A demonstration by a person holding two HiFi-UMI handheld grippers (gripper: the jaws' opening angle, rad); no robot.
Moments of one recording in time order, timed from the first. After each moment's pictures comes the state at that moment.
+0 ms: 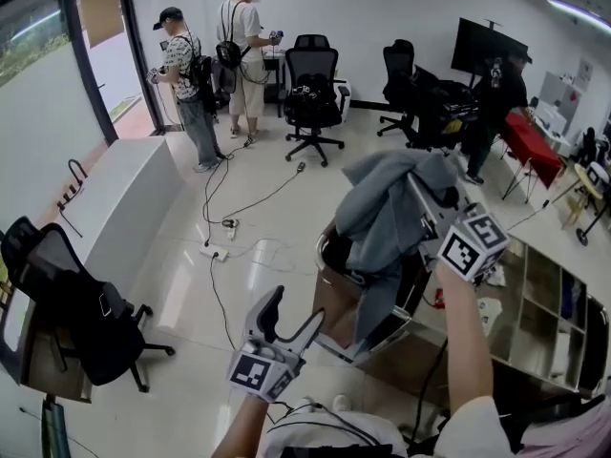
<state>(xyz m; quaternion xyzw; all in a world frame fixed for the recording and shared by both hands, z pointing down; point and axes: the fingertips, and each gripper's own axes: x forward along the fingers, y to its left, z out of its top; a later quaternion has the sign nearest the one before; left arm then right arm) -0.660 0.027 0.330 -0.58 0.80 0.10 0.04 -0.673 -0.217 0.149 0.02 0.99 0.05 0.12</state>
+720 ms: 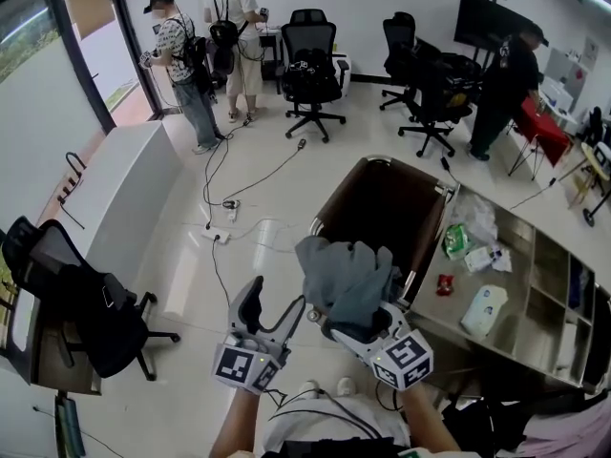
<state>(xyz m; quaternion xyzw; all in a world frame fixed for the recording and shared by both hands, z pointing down) -0.700 0.038 0.361 -0.54 0.84 0.08 0.03 -0.605 -0.057 0.444 0.10 0.98 -0.03 -0.17</state>
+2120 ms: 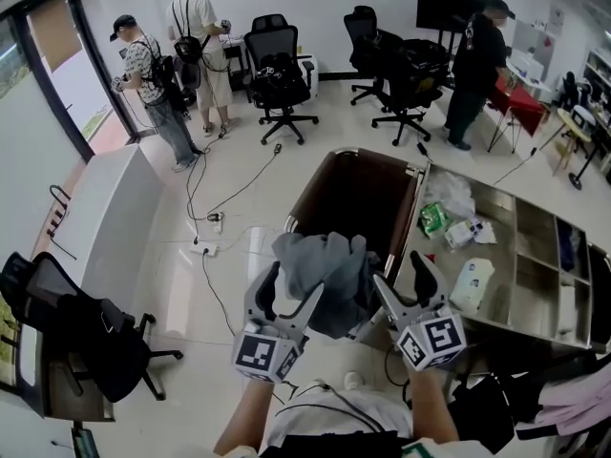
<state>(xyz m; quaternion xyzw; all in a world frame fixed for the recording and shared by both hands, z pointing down) -0.655 -0.033 0.340 -0.60 0.80 0.03 0.04 -0.540 -0.178 0.336 -0.15 0.99 -0.01 0.04</state>
